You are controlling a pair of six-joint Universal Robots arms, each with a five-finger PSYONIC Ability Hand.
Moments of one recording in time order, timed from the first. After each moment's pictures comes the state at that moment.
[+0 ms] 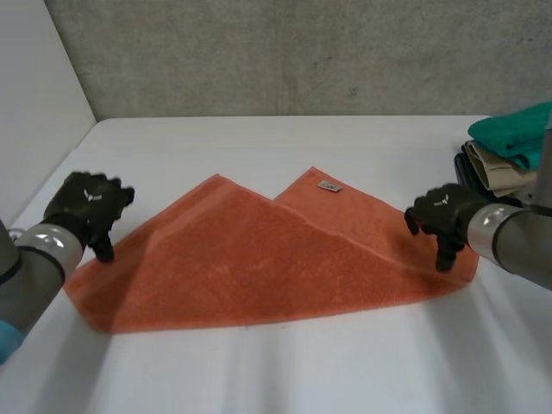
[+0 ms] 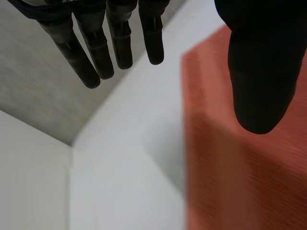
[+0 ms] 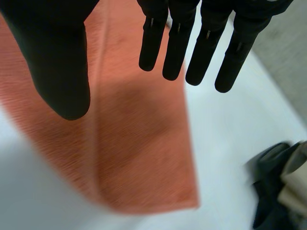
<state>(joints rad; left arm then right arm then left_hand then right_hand) 4.57 -1.78 -1.79 3.28 -1.45 3.79 1.80 -1.11 1.35 0.37 1.37 2.38 0.39 0.39 0.39 0.38 0.20 0.58 0.58 0.58 0.58 0.38</state>
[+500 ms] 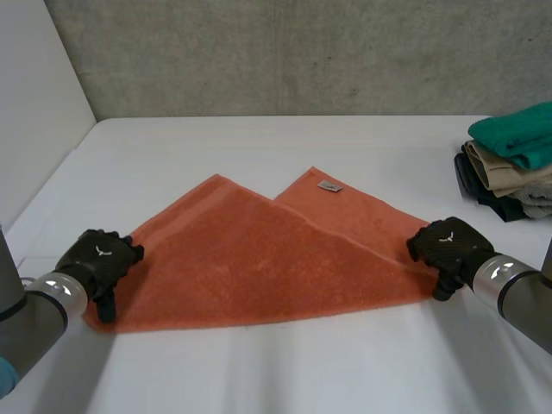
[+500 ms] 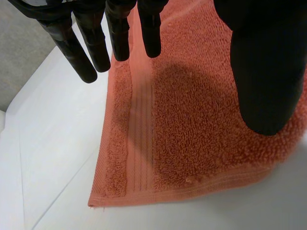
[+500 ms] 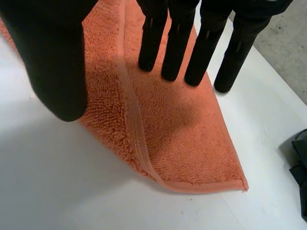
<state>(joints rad) 4.62 -1.84 -1.94 3.27 -1.41 3.88 1.69 -1.16 1.75 -0.07 1.23 2.41 0.32 0.30 0.32 0.31 0.13 0.67 0.66 0.66 0.65 0.48</state>
